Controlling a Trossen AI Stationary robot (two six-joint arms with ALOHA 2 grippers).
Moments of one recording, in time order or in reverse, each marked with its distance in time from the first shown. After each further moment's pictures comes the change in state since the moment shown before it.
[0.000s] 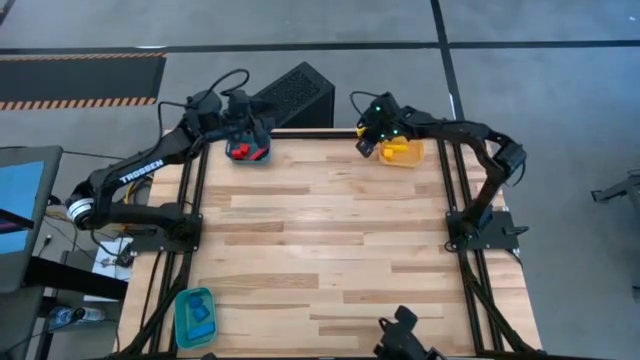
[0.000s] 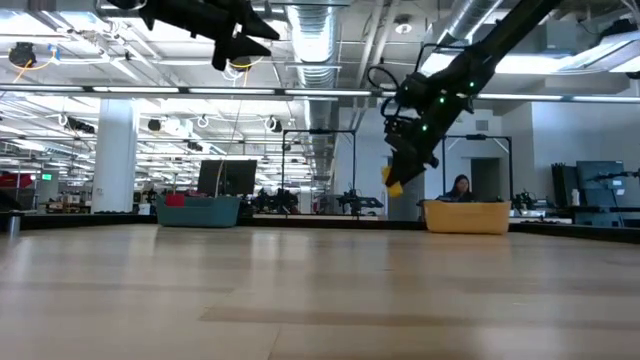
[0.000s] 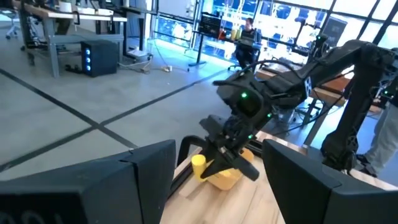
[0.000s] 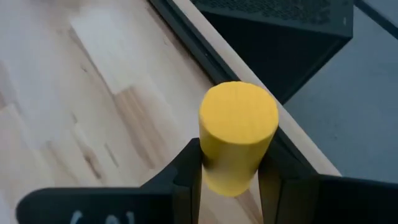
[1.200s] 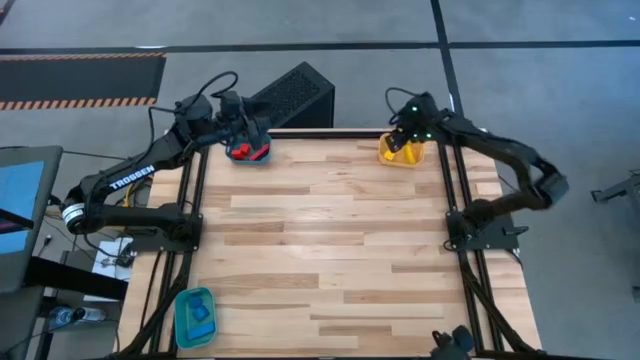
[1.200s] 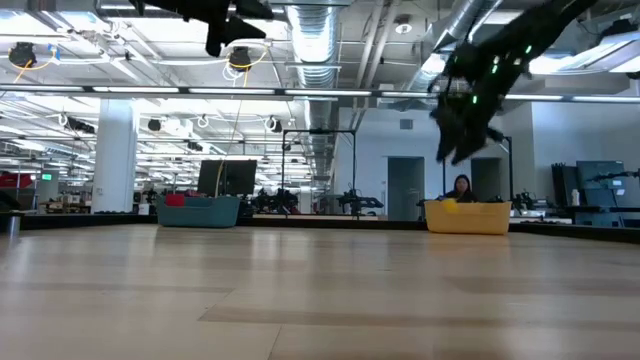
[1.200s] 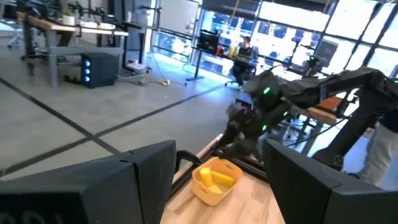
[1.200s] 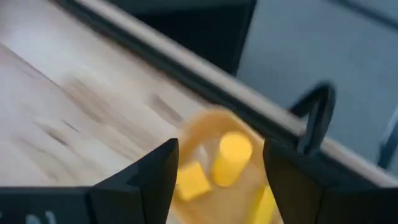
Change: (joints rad) left arm -0.058 -0.075 0.000 -0.004 -0.068 -0.055; right arm -0.103 -0.389 -0.200 -0.181 0.157 0.198
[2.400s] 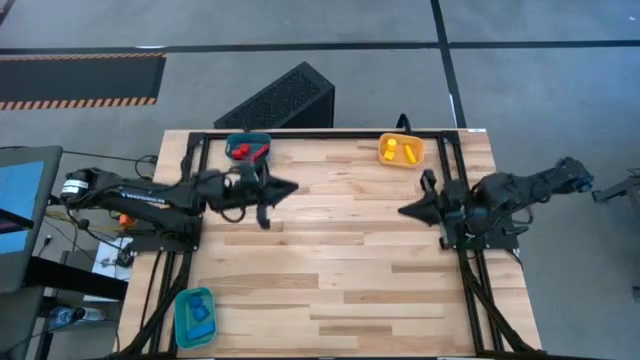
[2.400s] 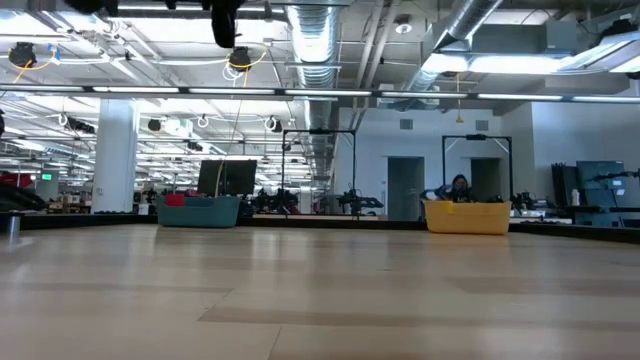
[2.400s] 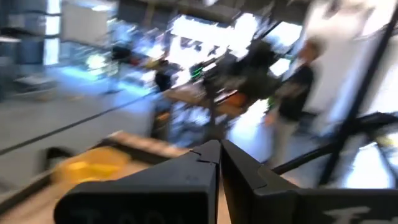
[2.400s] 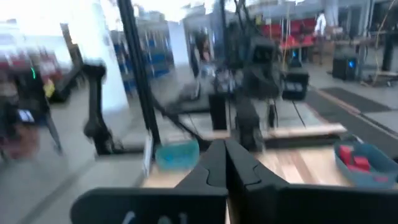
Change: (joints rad) left arm -0.651 0.002 -0.346 0.491 -0.331 0.002; right arm 1.218 -0.723 -0.268 0.440 0.194 0.061
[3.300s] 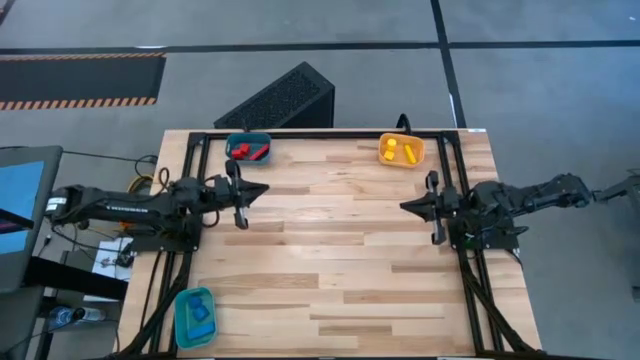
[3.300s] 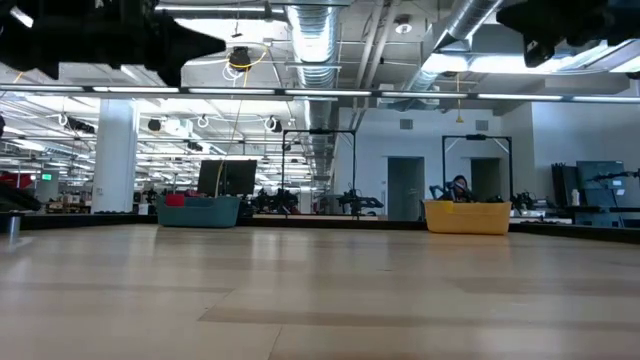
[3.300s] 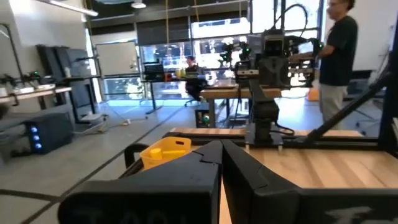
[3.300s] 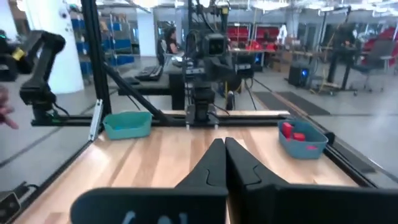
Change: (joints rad) left arm 0.119 -0.351 -0.422 0.080 0.039 0.299; right arm -0.119 -0.286 -0.354 0.051 0.015 -0.137
